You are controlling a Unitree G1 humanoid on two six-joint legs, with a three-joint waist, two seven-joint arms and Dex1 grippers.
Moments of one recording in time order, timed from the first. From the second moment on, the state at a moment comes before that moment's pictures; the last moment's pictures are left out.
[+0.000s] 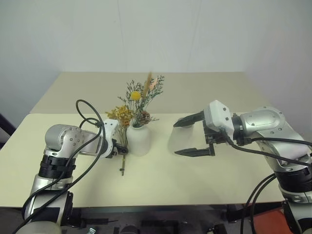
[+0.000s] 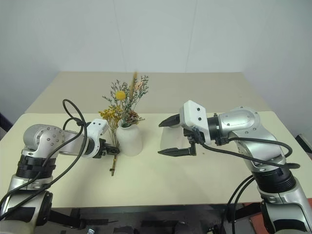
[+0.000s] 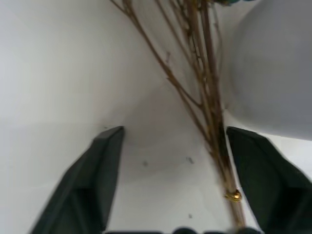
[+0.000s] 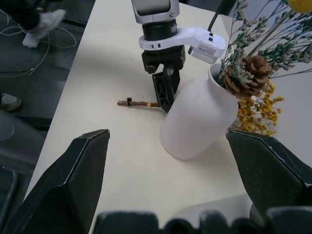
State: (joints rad) left arm -0.77 0.64 -0.01 0.02 -0.91 1.61 0.12; right arm -0.72 -0.79 0.14 -0.31 0.45 0.47 1.22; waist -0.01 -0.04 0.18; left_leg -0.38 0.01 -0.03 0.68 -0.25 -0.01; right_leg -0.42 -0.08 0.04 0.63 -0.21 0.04
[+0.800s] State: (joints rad) left arm -0.66 0.77 0.03 -0.06 -1.15 1.61 0.34; right arm -0.70 -0.80 0.14 -0.32 0.45 0.47 1.22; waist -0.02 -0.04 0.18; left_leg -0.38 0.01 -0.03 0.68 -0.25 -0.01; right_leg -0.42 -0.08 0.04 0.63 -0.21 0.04
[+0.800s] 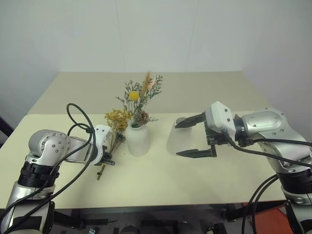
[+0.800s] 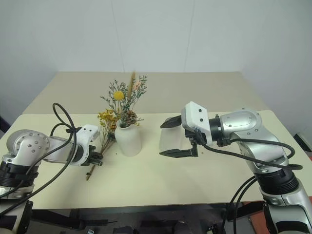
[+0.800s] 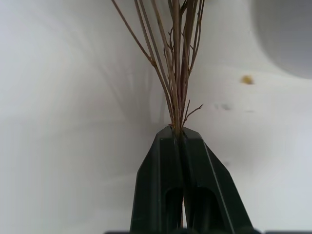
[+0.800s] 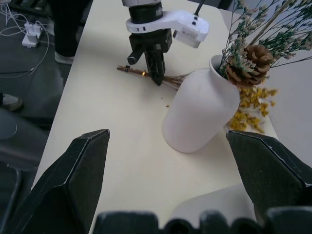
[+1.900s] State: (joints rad) left arm -1.17 0.63 0.42 -0.03 -1.15 1.33 -0.11; right arm -0.68 -0.89 0.02 -0.18 0.45 0.58 1.12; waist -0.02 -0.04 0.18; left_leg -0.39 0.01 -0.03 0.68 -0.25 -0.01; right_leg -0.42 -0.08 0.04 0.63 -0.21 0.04
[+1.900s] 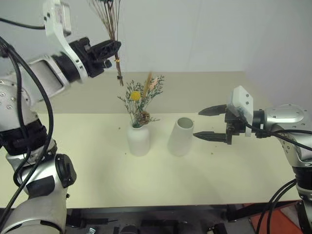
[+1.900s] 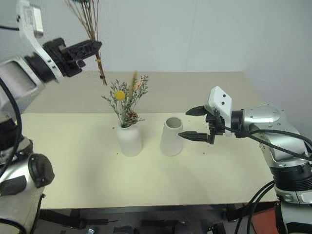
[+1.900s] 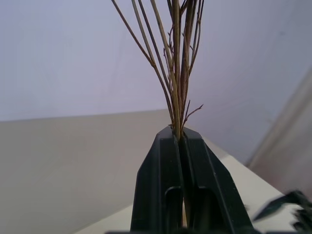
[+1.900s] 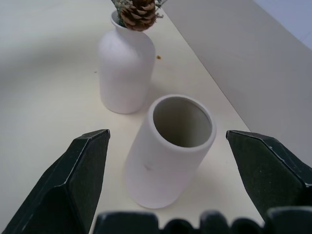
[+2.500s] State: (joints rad) left arm -1.07 0.51 0.19 -0.16 -1.08 1.23 -0.28; right arm -0.65 -0.89 -0.01 -0.21 0.46 0.60 1.08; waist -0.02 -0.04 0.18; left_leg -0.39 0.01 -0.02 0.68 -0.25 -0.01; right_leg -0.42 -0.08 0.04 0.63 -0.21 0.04
